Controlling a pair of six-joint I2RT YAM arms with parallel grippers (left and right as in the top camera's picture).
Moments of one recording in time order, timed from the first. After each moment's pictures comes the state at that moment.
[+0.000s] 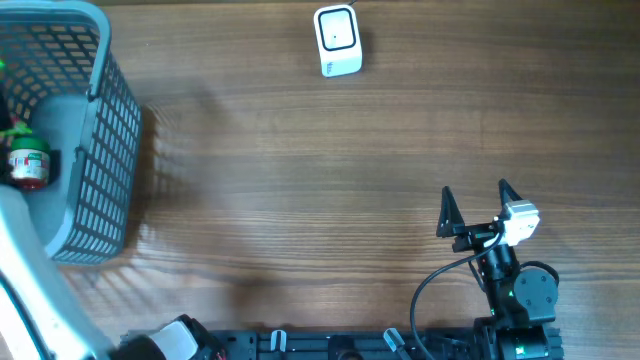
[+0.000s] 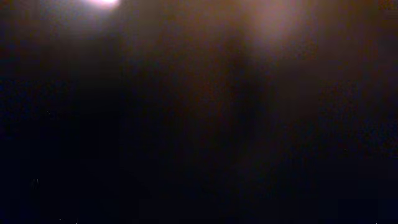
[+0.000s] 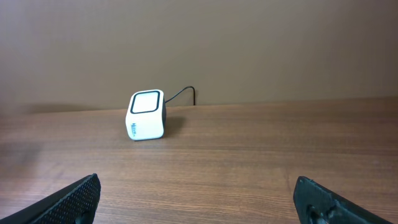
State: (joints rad) left arm 0.59 1.38 1.60 -0.68 -0.14 0.39; right arm 0.09 0.01 0.01 0.00 -0.07 0.12
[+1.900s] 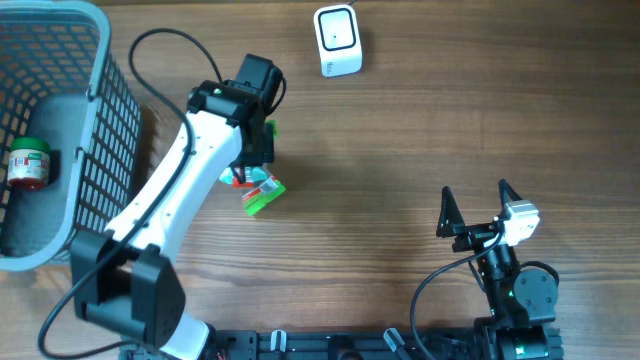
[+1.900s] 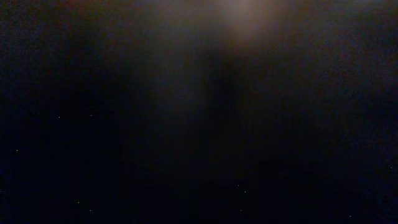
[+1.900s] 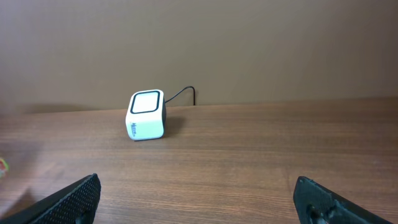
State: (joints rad) left arm -0.36 1.72 1.43 -1.15 -0.22 -0.40; right arm 0.09 0.01 0.01 0.00 -0.07 0.12
